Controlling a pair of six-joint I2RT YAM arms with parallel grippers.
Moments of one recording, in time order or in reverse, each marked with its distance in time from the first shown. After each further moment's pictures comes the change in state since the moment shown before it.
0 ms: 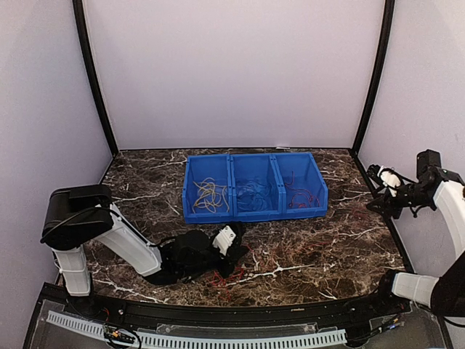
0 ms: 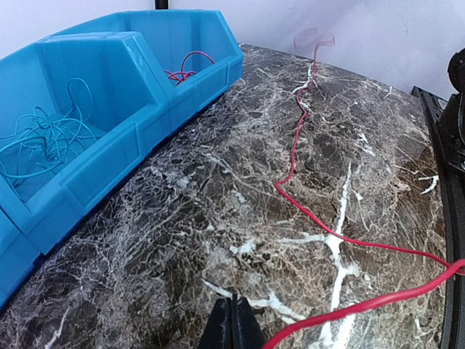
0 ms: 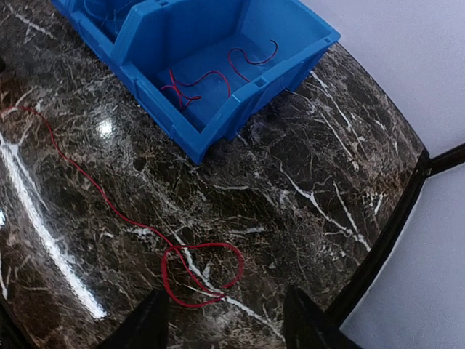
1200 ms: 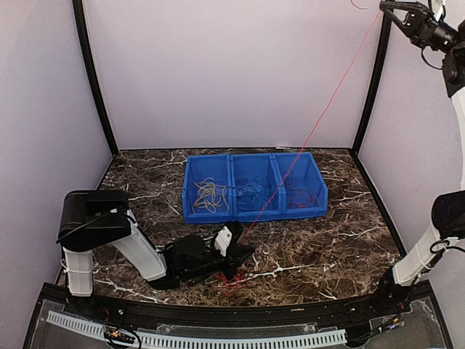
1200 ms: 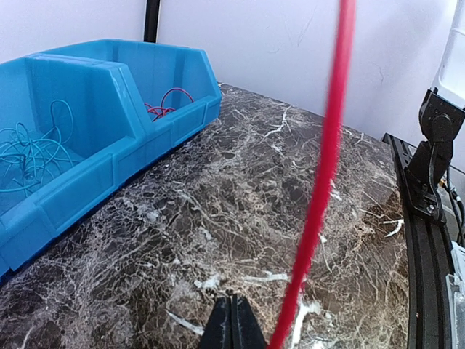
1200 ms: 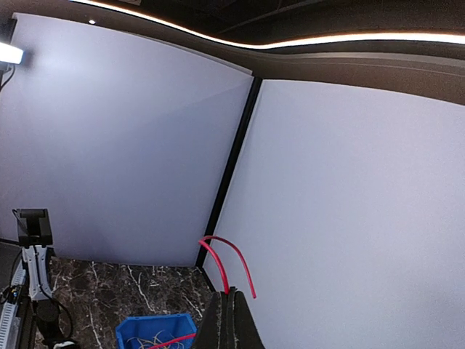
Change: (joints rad) left arm -0.008 0.111 -0.011 0.268 0.051 -0.098; right arm 0.183 0.585 1.363 1.043 -0.678 1.575
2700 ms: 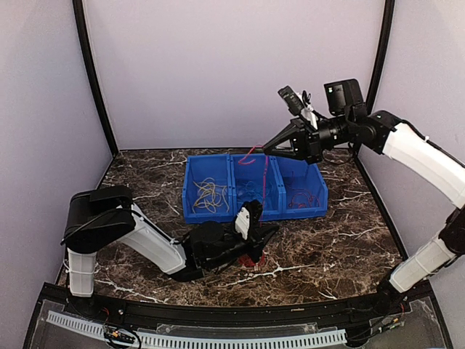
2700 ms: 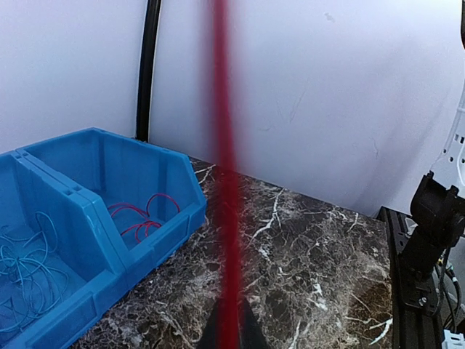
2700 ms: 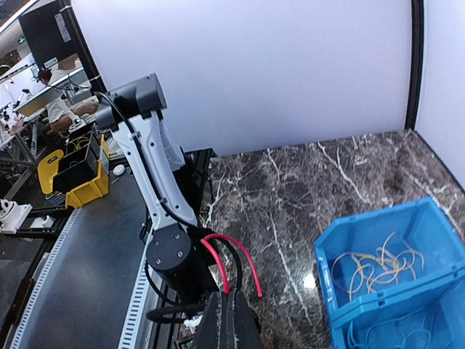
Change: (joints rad) left arm -0.017 0.036 0.269 -0.020 -0.054 0.042; right arm 0.767 -0.108 -0.801 -0.594 0.262 -0.672
